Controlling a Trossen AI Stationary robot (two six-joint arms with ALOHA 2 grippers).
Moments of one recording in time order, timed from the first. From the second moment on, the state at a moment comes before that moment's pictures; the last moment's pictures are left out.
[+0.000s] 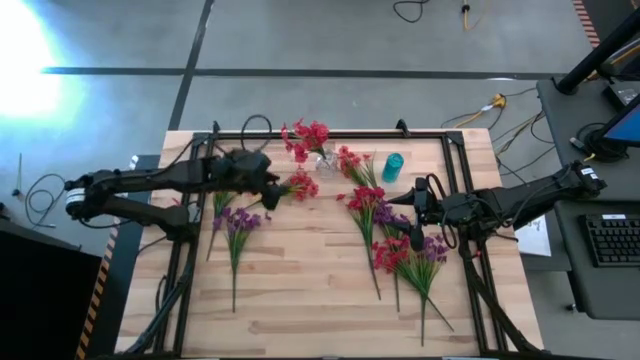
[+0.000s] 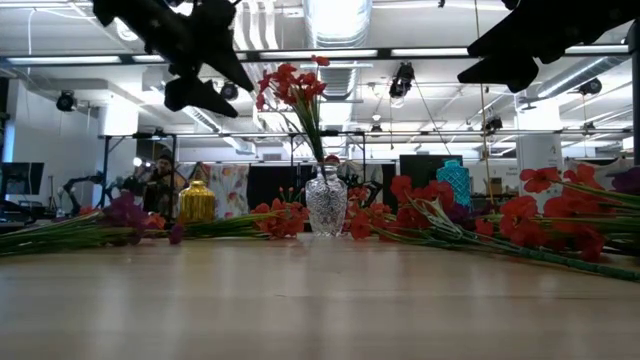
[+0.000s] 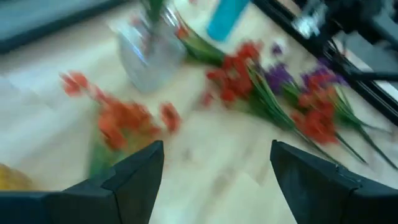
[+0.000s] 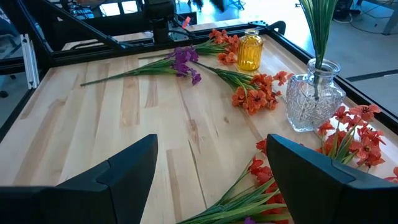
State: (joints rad) left arm 0.19 1.08 0.85 -0.43 -0.07 -0.56; right arm 0.23 0.76 0.50 -0.11 0.37 0.23
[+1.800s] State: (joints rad) left arm -0.38 1.43 0.95 -0.75 0.00 -1.57; right arm 0.23 0.76 0.50 -0.12 0.37 0.21
